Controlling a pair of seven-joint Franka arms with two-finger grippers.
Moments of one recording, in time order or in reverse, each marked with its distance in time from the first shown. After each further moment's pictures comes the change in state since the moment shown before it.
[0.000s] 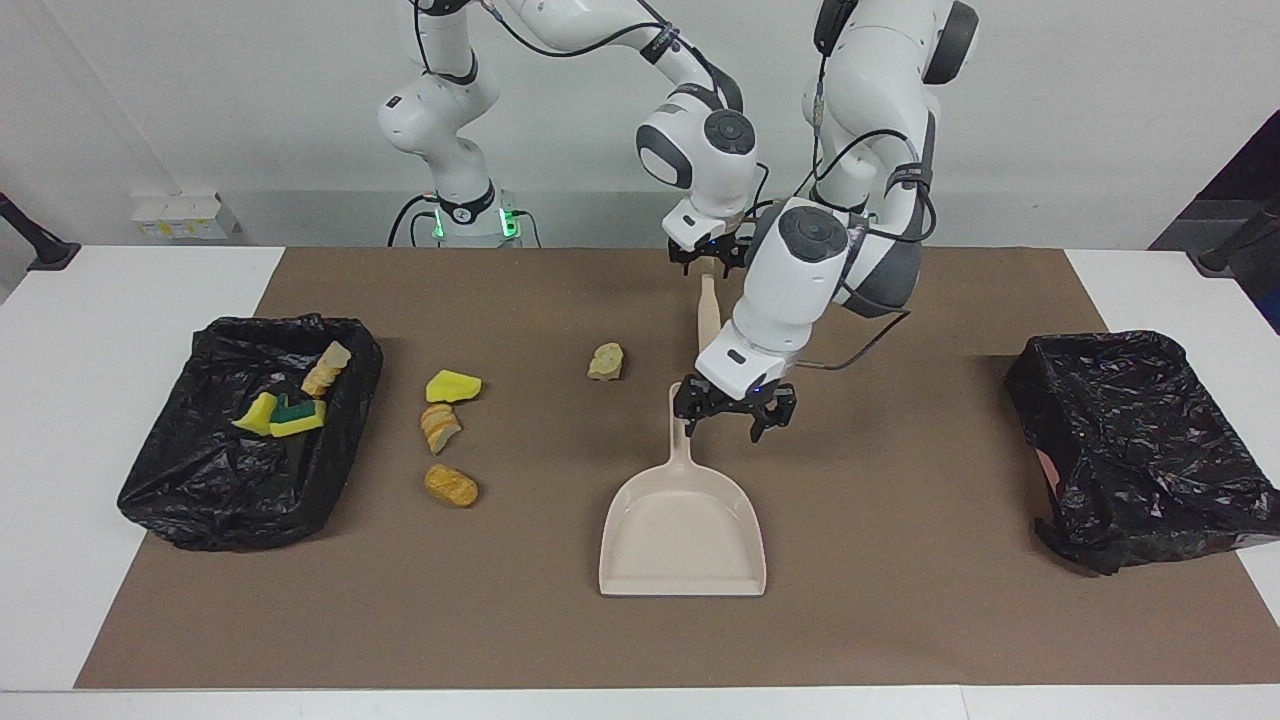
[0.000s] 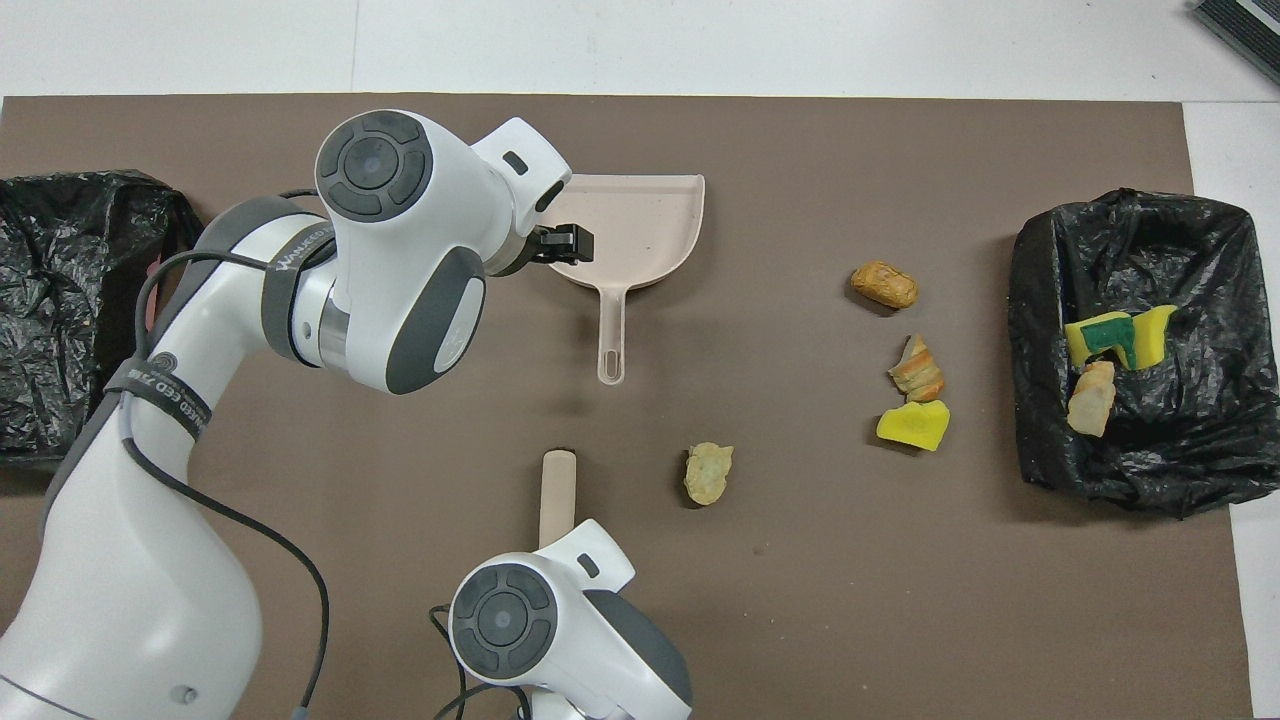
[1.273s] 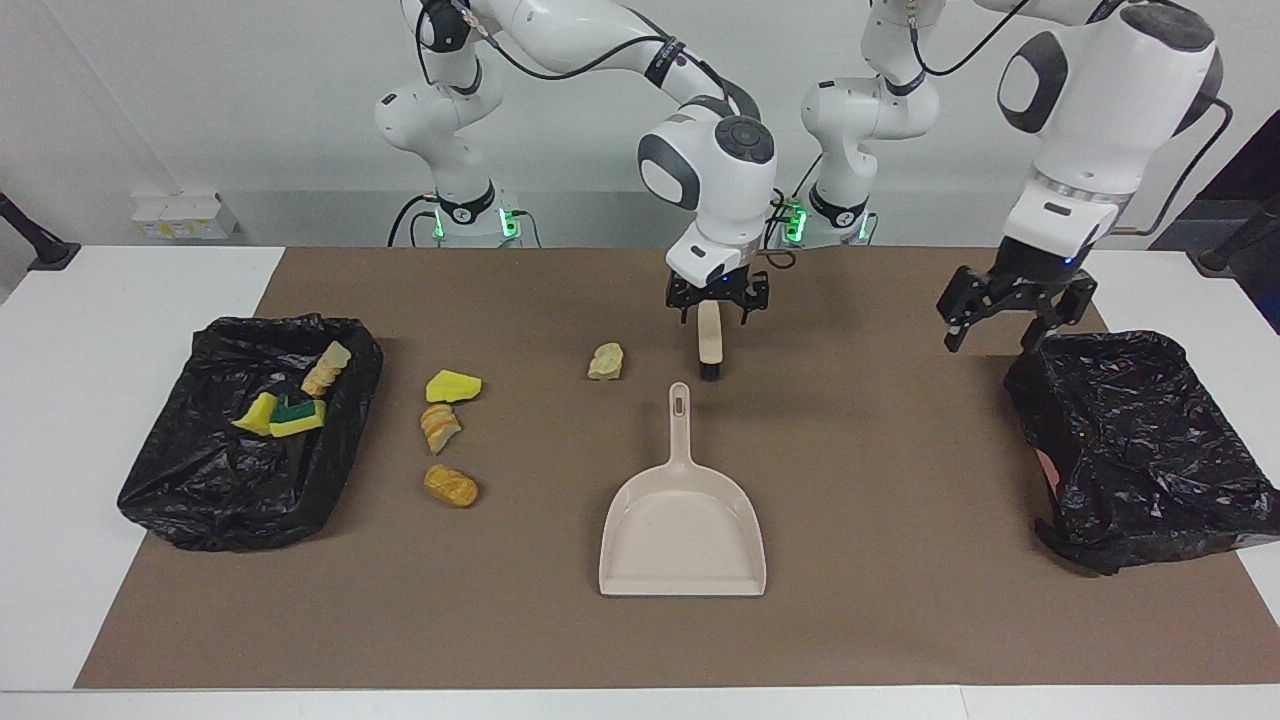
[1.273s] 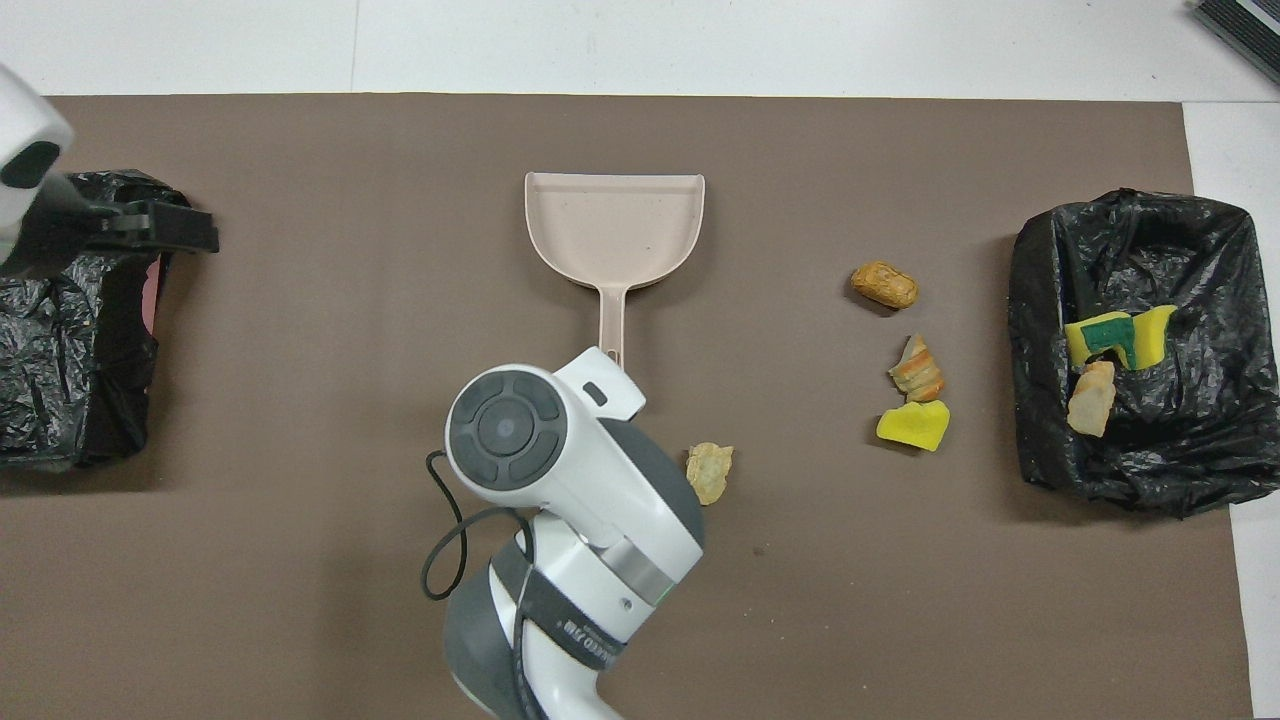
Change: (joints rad) left arm 0.348 -0.342 0.011 -0.075 0.063 -0.185 0.302; right arm -0.121 0.133 -0.006 0.327 -0.167 -0.096 -0.084
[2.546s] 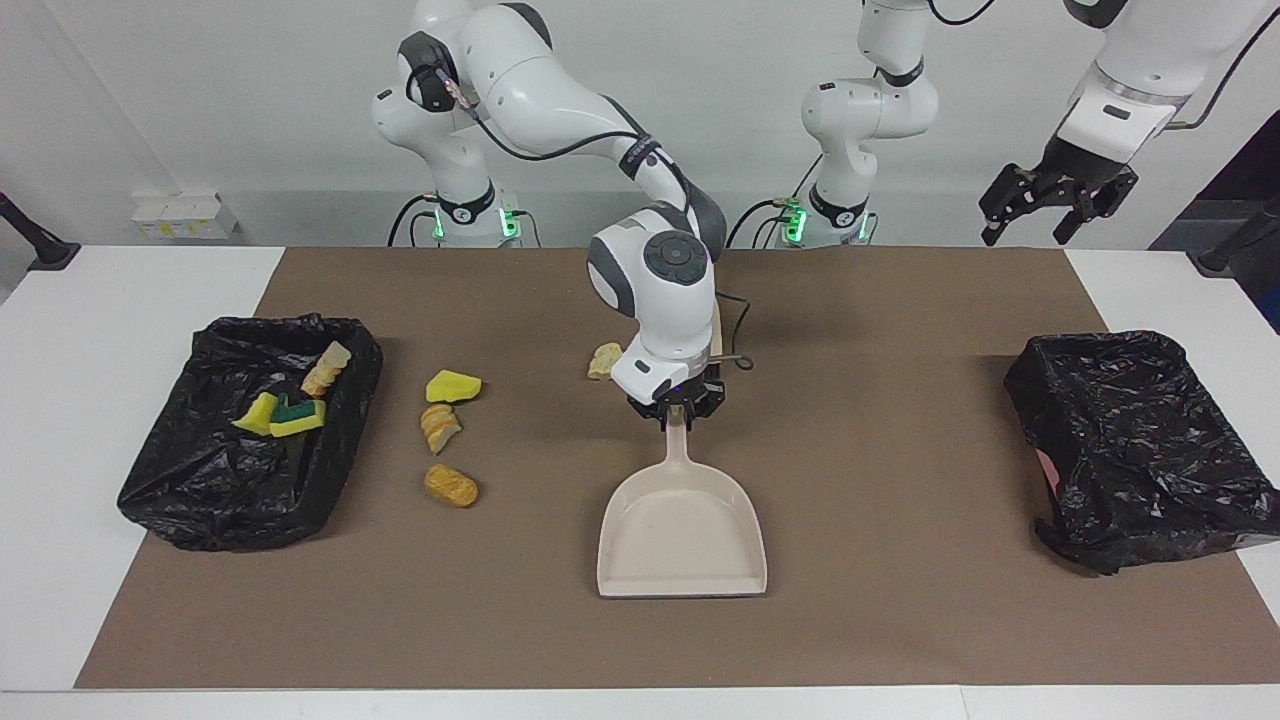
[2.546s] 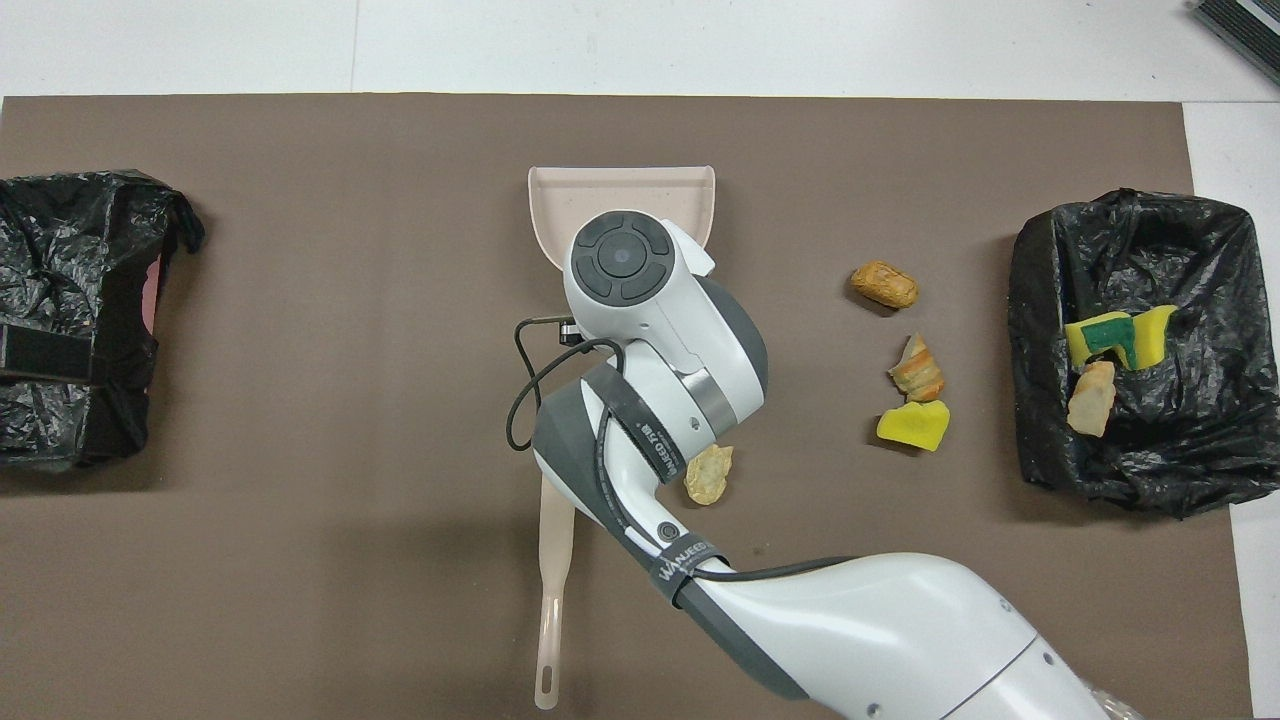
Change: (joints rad) left arm 0.120 -0.236 0.046 -0.047 0.001 -0.427 0.110; right arm -0.227 0.279 -0.015 0.266 -0.007 0.100 -0.273
